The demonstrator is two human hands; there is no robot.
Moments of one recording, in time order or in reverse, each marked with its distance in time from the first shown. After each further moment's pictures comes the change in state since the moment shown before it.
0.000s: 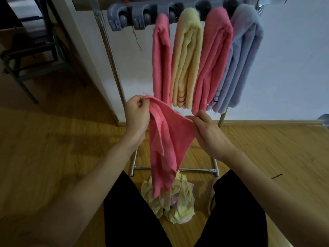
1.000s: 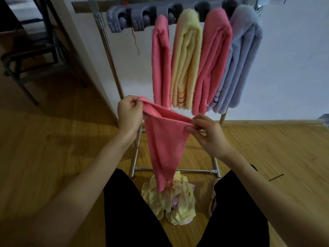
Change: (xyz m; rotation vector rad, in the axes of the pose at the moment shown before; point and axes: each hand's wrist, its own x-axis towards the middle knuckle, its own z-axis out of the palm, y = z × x) left_hand 0.014 -0.004 -0.015 0.067 0.012 -0.015; right_hand 0.001 0.009 0.011 0.296 0.125 0.092
